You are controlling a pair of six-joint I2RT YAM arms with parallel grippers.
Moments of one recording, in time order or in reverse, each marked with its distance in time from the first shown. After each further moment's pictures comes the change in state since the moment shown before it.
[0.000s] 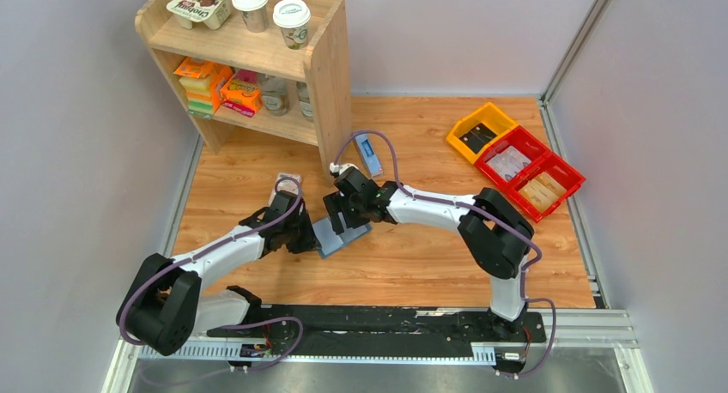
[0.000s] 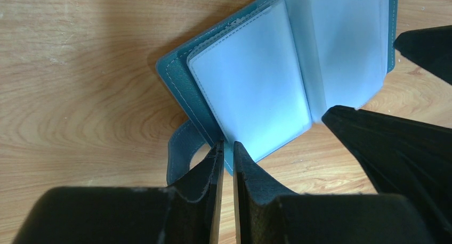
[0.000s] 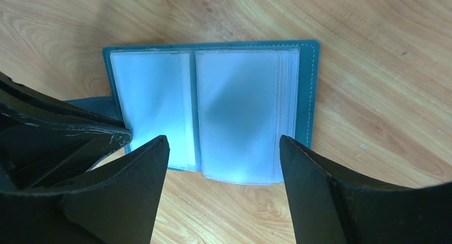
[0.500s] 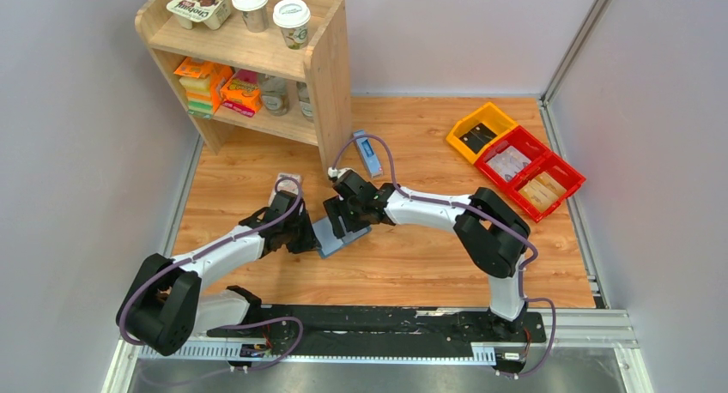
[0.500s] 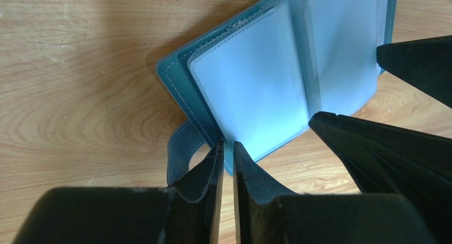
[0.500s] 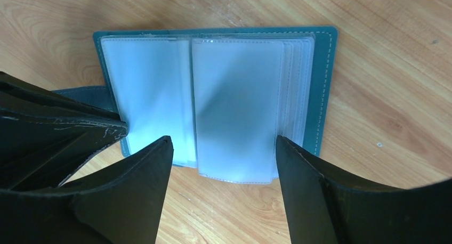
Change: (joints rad) left arm 0.000 -0.001 0.000 0.000 0.000 0.000; right arm 0.013 0.028 0.000 -0.021 -0.020 0.002
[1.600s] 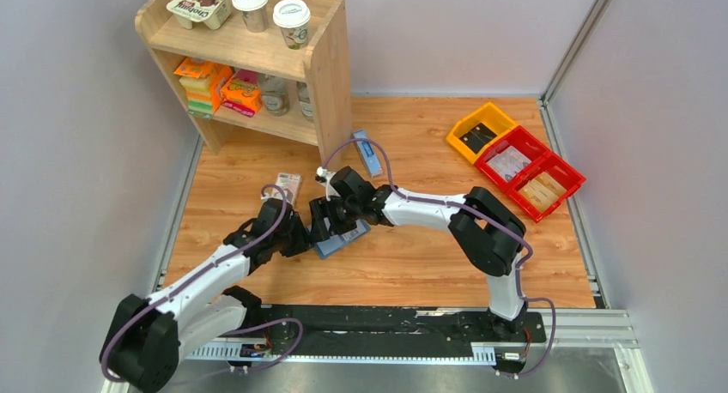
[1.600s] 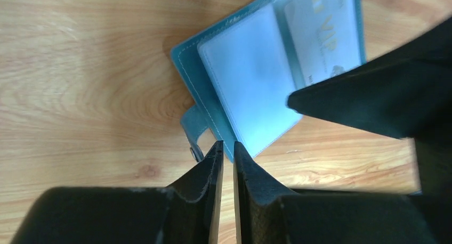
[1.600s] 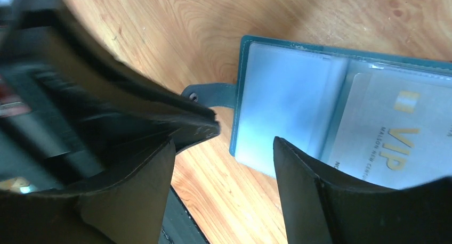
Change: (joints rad) left arm 0.000 -0.191 -0.068 -0.030 -0.043 -0.020; right arm 0.004 0.013 -0.003 0.198 -0.369 0.100
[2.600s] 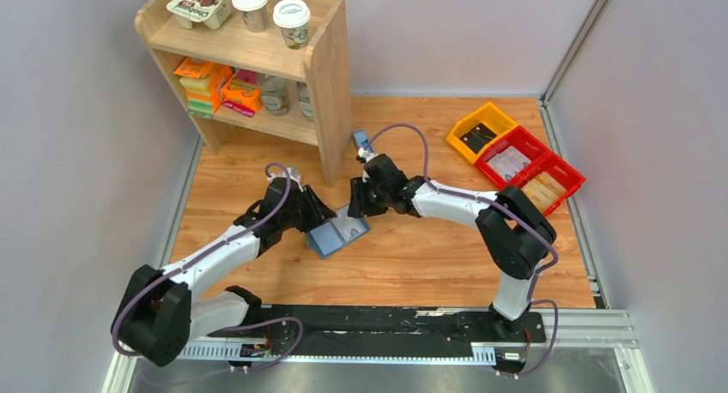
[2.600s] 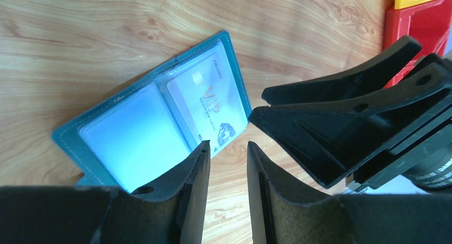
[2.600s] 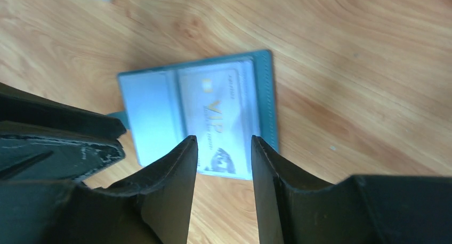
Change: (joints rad) left arm 0.000 0.101 0.121 0.215 0.047 -0.187; right arm -0.154 -0.134 -0.146 0.022 0.188 0.005
